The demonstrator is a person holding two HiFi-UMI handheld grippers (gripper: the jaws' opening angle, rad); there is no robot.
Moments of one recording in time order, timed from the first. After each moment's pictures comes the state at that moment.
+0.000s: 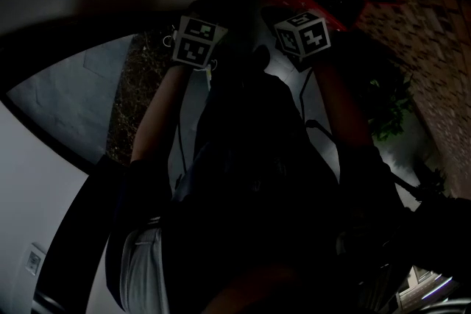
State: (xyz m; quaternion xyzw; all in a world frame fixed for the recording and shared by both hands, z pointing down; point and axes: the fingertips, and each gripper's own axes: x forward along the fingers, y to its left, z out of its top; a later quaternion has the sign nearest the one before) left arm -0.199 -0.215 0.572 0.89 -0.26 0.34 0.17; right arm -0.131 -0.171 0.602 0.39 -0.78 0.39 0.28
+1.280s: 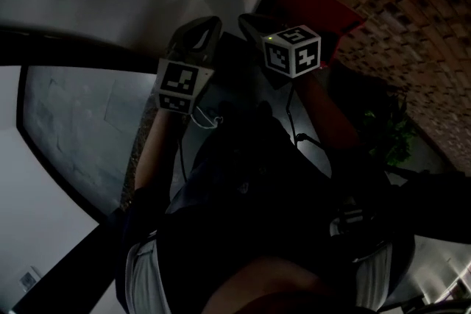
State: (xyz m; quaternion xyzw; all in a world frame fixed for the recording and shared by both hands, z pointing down) left arm -0.136 -0.198 0.333 0.94 -0.28 0.19 -0.04; right arm -0.097 -0.212 0.386 0.47 -0.84 0.27 0.04
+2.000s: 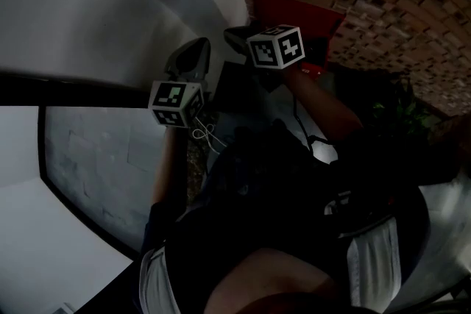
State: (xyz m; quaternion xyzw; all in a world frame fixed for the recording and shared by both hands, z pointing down) left arm -0.121 -0.195 0.305 0.95 -0.26 0.16 0.01; right arm -0.082 -0.219 0.359 0.47 -0.82 0.32 -0.02
